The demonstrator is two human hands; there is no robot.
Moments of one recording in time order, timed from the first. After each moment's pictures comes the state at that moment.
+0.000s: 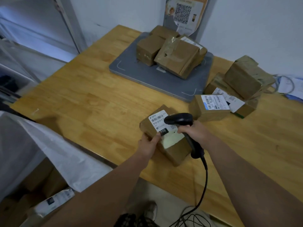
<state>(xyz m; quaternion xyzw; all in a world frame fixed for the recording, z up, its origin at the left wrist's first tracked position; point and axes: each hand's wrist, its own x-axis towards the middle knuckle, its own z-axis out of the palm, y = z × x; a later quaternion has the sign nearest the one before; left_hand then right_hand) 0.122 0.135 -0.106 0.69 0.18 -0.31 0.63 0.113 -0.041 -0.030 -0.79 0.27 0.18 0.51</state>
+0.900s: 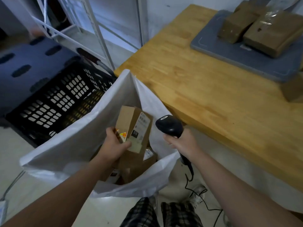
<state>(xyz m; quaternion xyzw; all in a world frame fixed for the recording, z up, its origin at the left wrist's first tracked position) 0.026 0.576 -0.092 0.84 0.19 -0.18 0.48 0.028 0.336 -0.095 -0.78 0.14 0.17 0.59</state>
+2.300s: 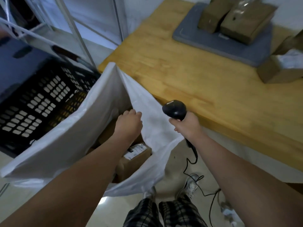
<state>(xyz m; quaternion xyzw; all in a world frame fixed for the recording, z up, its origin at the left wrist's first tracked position) 0.079 0.513 -0.102 0.98 -0.17 -0.10 0.03 0.035 0.311 -0.097 -0.84 0.22 0.07 0.49</state>
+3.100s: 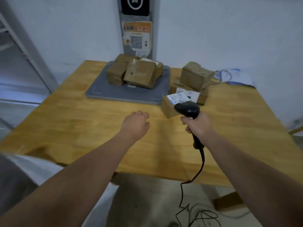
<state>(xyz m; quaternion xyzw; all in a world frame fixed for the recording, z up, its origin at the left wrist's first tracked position) 0.126 0.134 0.011 0.93 -0.37 -0.03 0.08 0.003 -0.047 0.027 -0.77 0.37 -0.12 0.51</state>
